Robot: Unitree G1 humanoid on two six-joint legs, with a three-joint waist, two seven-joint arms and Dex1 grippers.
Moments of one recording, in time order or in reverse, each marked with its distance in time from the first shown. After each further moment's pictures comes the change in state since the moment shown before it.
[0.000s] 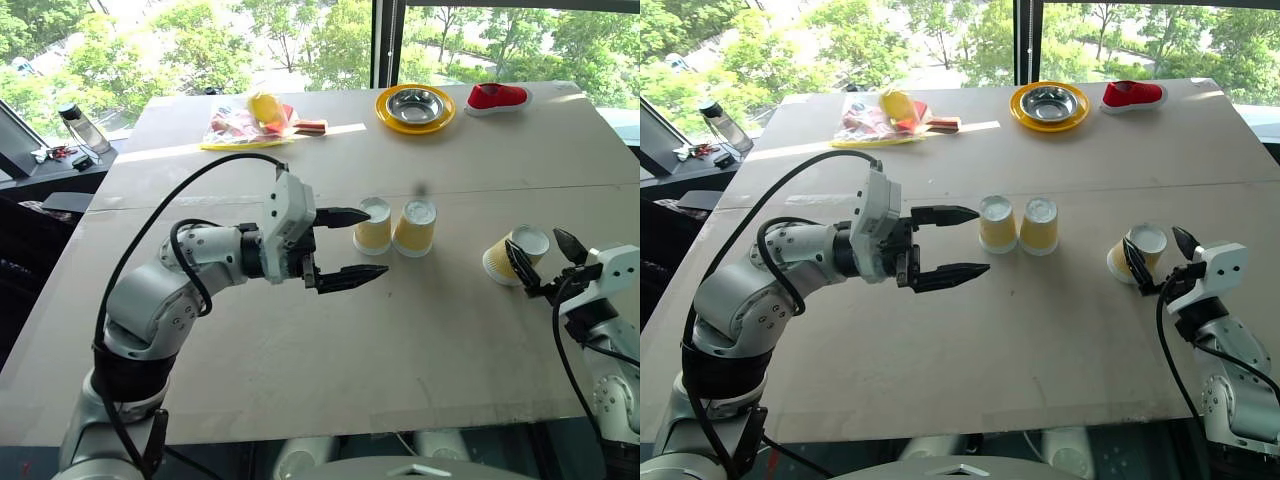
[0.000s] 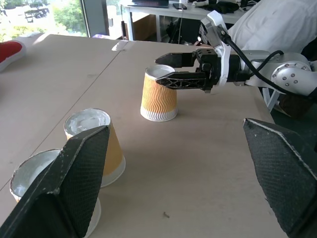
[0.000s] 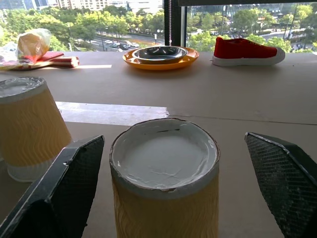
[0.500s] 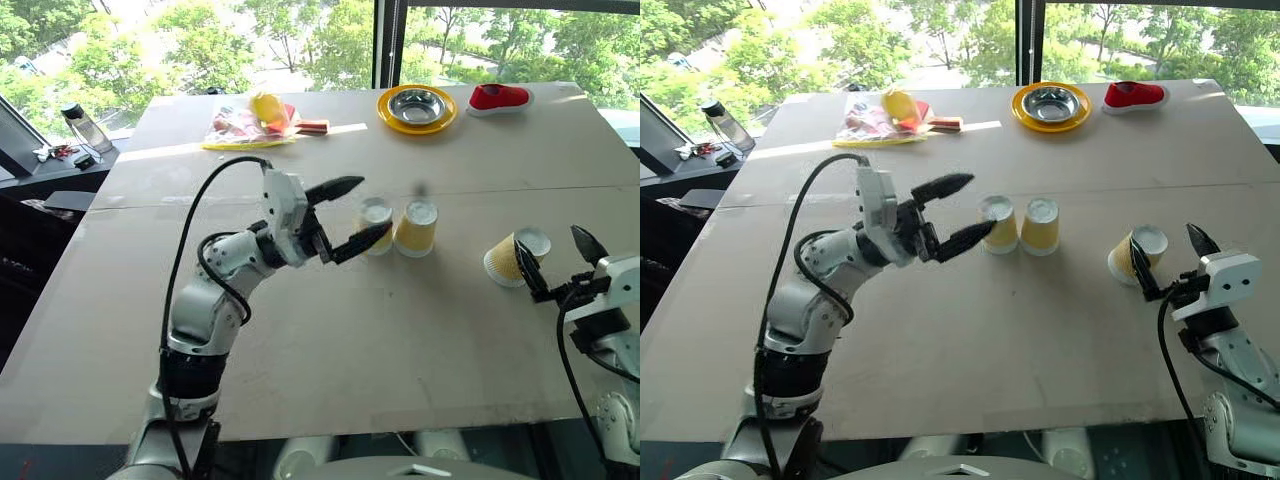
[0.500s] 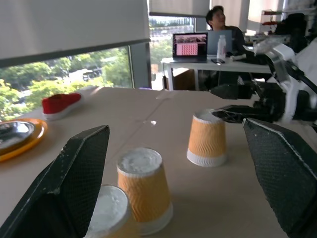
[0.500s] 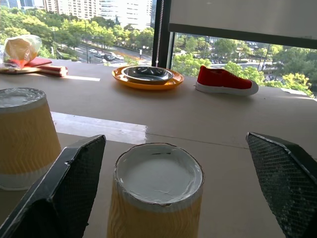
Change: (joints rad) left arm 0.054 -0.127 -0.025 0.164 0.120 -0.266 -0.038; right arm 0.048 0.020 -0.011 -0.060 -0.080 -0.100 -0.083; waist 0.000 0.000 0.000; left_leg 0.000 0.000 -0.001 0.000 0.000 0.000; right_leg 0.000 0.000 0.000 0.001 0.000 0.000
